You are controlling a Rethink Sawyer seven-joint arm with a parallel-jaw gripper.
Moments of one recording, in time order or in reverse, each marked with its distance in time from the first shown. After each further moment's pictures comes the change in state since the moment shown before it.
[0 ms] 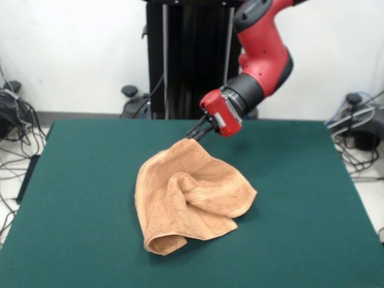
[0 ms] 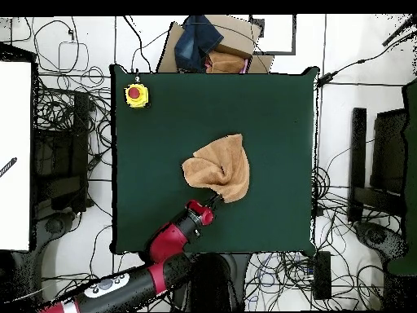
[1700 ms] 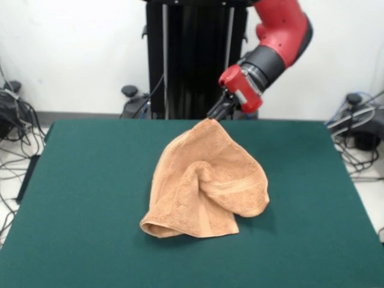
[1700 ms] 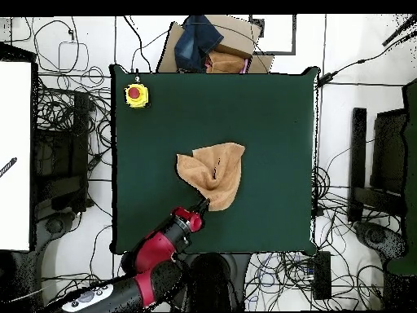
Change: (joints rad) arm -0.015 -0.253 0.014 0.120 -0.261 -0.012 0.000
